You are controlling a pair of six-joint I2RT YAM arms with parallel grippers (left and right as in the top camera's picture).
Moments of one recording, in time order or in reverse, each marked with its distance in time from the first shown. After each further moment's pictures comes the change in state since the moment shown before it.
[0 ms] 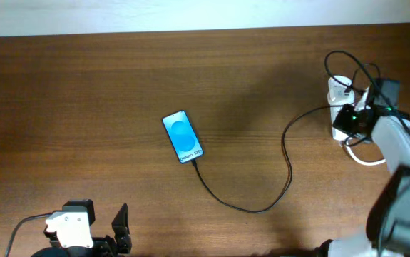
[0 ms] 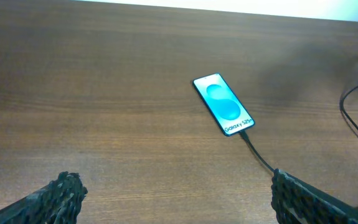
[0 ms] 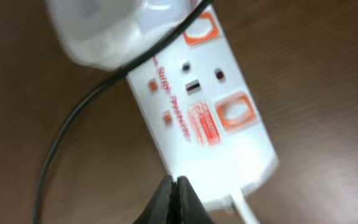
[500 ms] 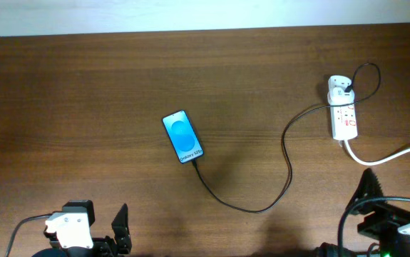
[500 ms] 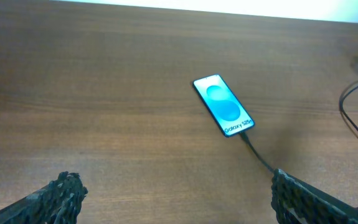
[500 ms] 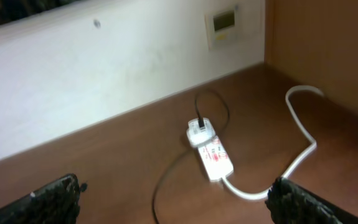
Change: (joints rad) left arm 0.000 -0.005 0.000 0.000 0.000 0.000; right arm 0.000 -1.363 0.006 -0.491 0.001 -0.012
